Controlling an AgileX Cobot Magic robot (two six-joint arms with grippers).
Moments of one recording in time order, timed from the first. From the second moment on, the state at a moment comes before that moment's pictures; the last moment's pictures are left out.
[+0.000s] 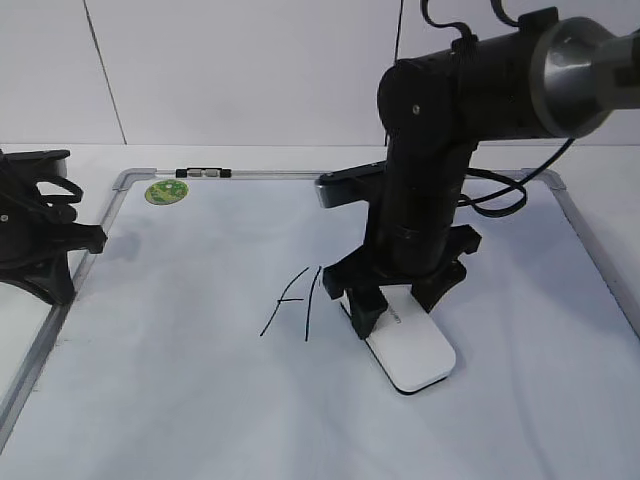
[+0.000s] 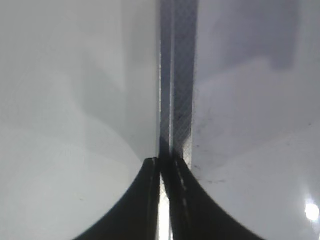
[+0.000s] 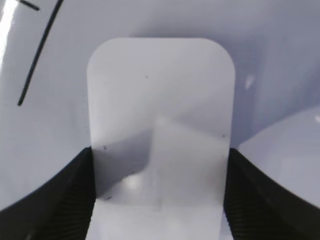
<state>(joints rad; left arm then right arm) -0.12 1.90 -1.17 -0.10 0.79 -0.11 0.57 2.00 -1.46 0.00 1.07 0.08</state>
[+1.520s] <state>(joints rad) -0.12 1.90 -1.17 -0.09 0.79 -0.11 0.28 1.90 -1.74 -0.10 1.23 0.11</state>
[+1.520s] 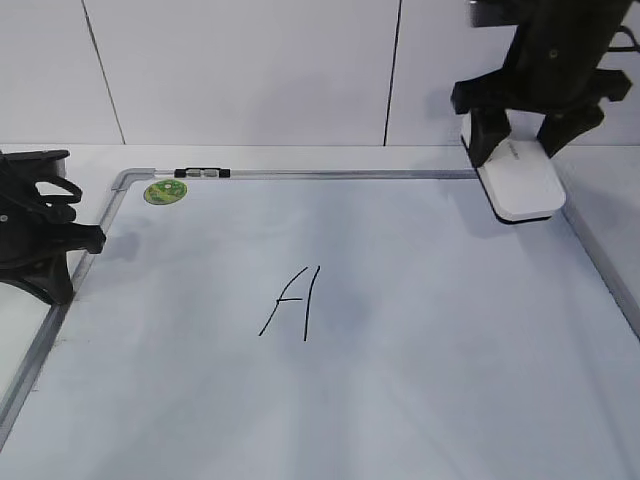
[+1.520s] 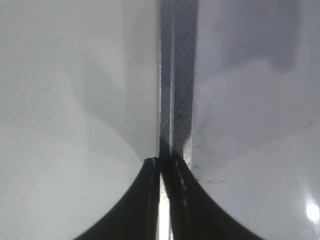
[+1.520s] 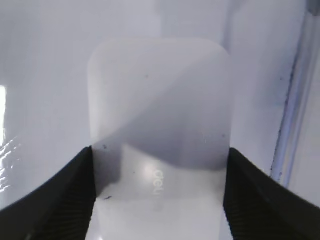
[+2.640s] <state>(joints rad) -0.12 1.90 -1.17 -0.09 0.79 -0.11 0.10 1.73 -1.48 -0.11 1.24 0.11</state>
